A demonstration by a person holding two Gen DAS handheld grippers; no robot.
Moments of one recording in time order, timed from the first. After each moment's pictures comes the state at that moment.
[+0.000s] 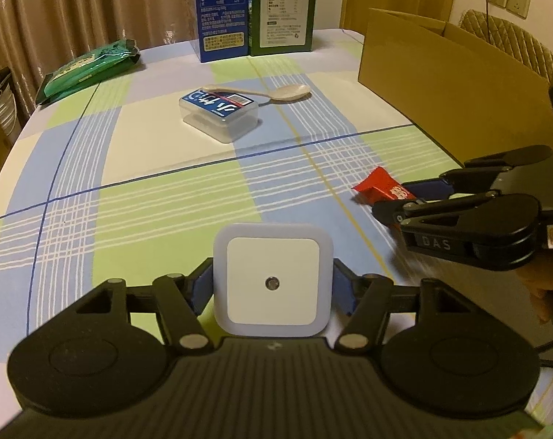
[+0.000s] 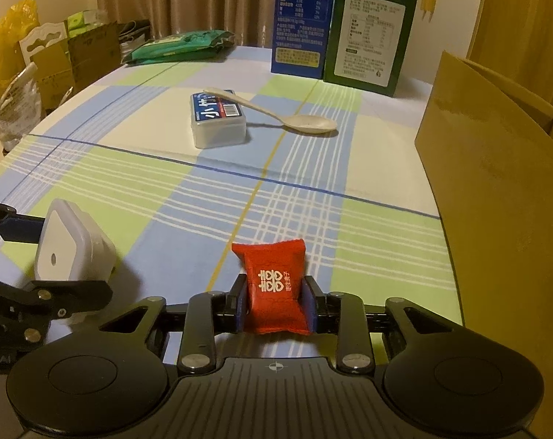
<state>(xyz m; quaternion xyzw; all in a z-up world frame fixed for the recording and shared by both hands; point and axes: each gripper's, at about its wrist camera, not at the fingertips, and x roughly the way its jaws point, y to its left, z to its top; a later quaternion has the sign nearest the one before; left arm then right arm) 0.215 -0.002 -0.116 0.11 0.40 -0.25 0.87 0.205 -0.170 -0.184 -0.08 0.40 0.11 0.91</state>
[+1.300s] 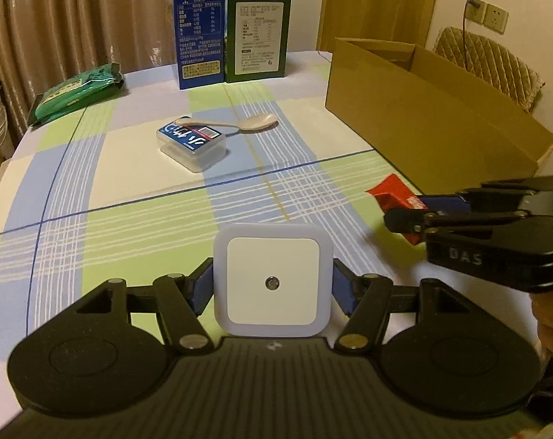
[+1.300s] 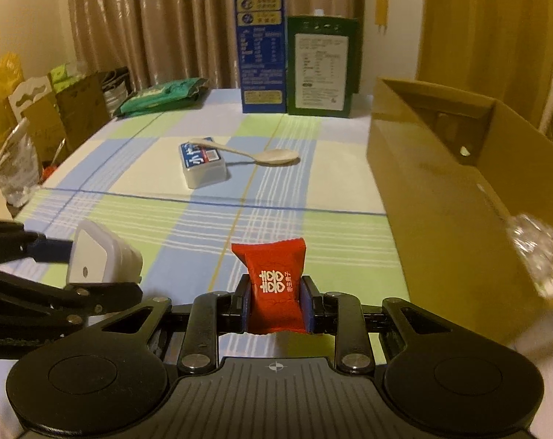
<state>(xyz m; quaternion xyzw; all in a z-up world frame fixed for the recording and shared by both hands) 0.186 -0.019 -0.080 0.09 0.39 -0.27 0.88 0.144 -0.204 -0.124 -0.01 0.36 0.08 0.93</state>
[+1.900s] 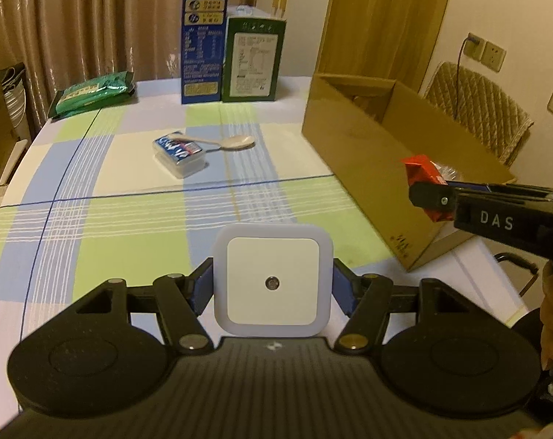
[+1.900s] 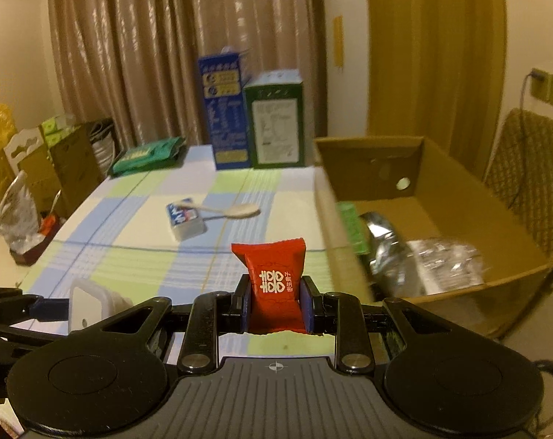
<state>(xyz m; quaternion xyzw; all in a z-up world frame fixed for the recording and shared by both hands) 0.114 -0.042 -0.024 0.03 0.38 -0.24 0.89 0.077 -0.254 -0.041 0.02 0.31 0.05 0.95</state>
